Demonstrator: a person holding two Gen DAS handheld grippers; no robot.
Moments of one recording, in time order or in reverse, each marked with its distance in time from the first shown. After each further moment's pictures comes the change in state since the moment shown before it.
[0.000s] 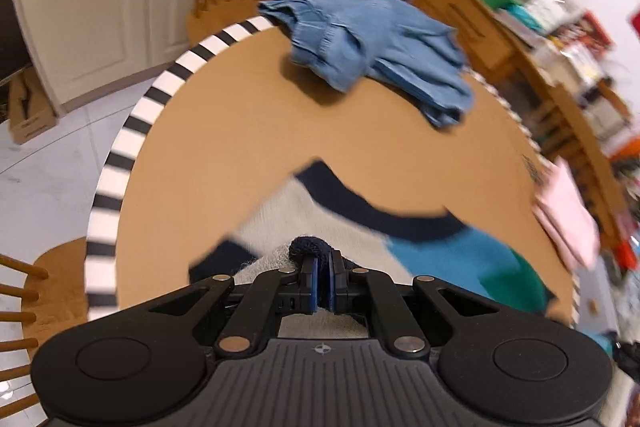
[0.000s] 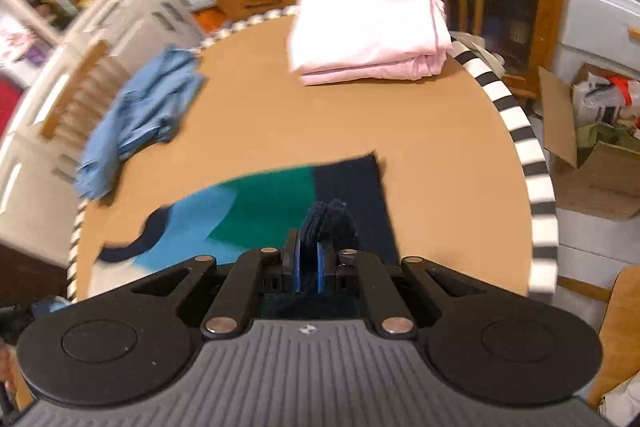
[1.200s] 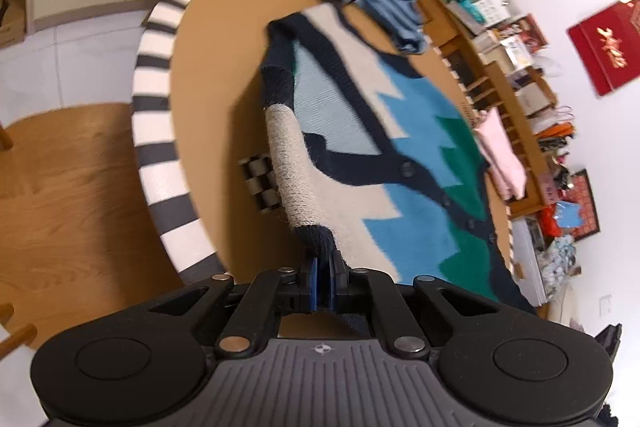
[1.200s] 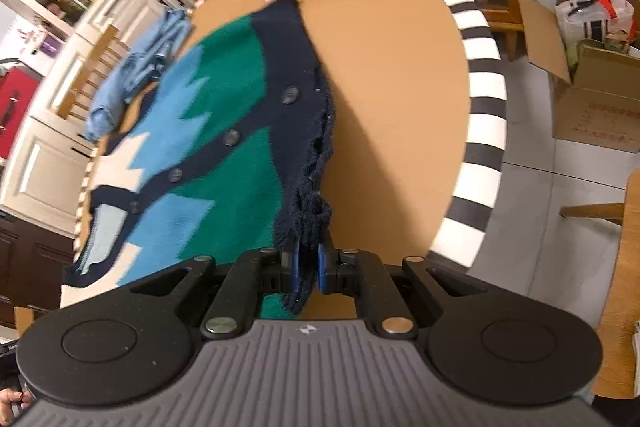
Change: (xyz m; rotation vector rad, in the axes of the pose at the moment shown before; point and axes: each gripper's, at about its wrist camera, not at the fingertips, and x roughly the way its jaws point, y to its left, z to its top) left arm -0.063 0.121 -0.205 -0.042 0.010 -0.320; right arm -0.056 -0.089 -0.181 0.041 -0.009 0.127
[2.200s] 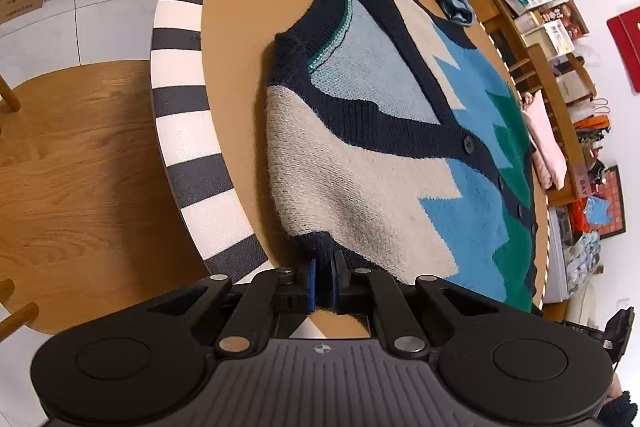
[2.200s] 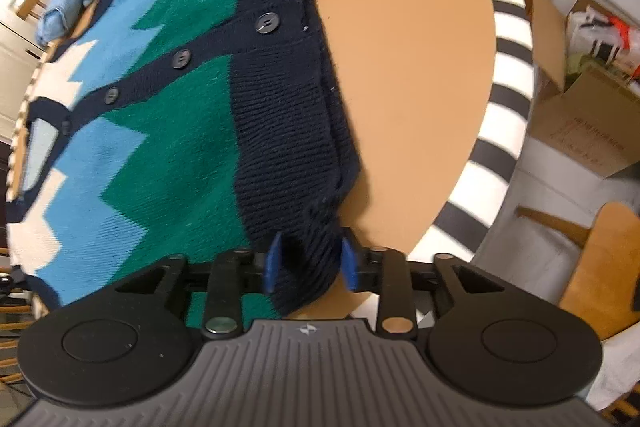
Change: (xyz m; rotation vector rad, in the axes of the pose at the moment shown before) left arm 0.065 0.034 -0.010 -0.074 0.093 0.078; right arm 0.067 0.003 0.011 -0.147 0.228 -0.155
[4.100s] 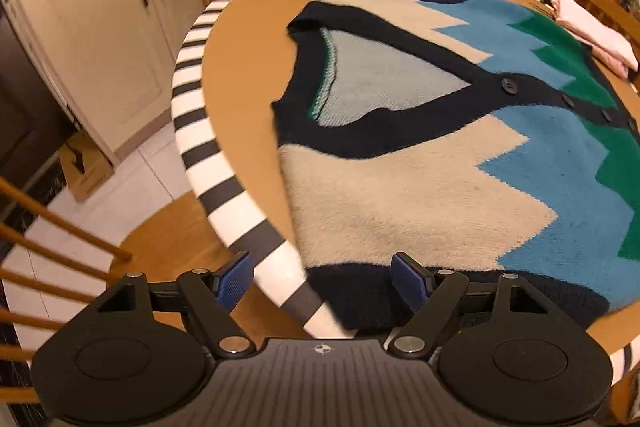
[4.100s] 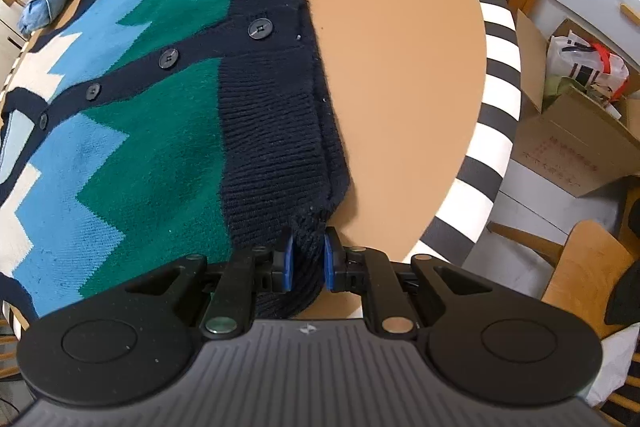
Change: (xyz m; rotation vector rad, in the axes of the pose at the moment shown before) left arm -0.003 -0.066 -0.027 0.496 -0.152 0.454; right arm 0.005 0.016 0.002 -0.079 -0.022 -0.142
